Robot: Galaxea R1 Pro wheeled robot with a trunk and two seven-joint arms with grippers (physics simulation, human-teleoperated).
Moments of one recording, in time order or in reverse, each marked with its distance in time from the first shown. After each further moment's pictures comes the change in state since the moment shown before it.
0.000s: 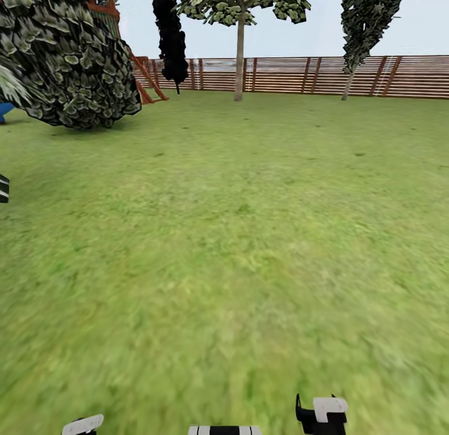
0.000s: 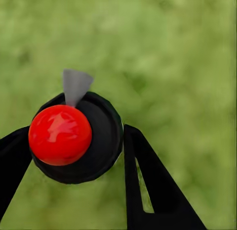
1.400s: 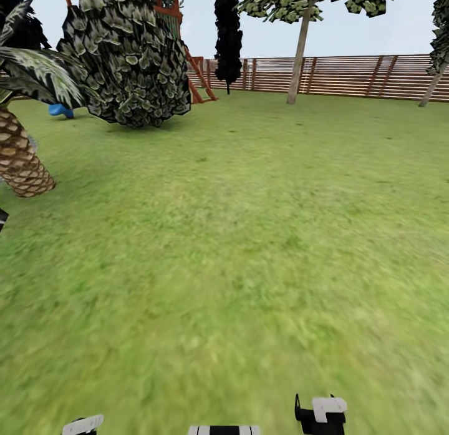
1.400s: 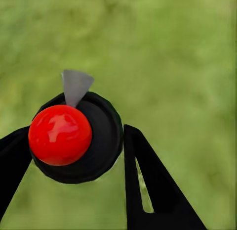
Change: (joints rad) left arm 0.000 0.000 0.000 0.000 0.000 0.000 0.000; right arm 0.000 0.004 0.000 0.000 0.000 0.000 0.000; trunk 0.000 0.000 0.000
